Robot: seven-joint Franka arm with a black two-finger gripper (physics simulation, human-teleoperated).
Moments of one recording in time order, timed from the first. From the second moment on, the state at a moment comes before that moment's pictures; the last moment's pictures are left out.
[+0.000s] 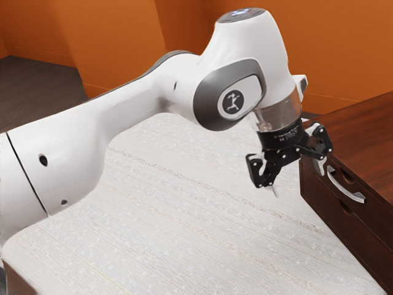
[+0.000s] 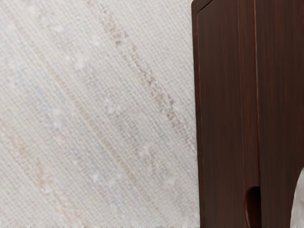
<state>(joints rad) -0.29 0.35 -0.03 -1.25 -0.09 1.77 -1.25</state>
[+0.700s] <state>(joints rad) -0.32 0.31 -0.03 -1.36 -0.13 1.97 -1.38</state>
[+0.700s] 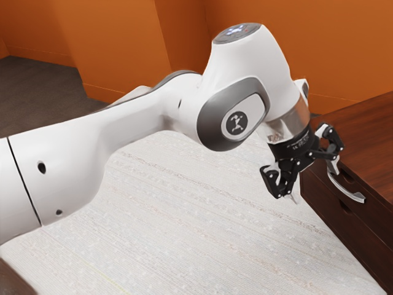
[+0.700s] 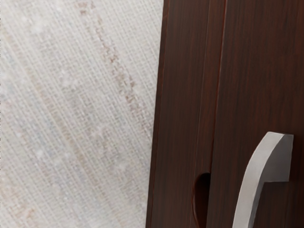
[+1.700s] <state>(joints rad) -0.33 0.30 -0.04 -1.44 -0.11 2.09 -1.35</state>
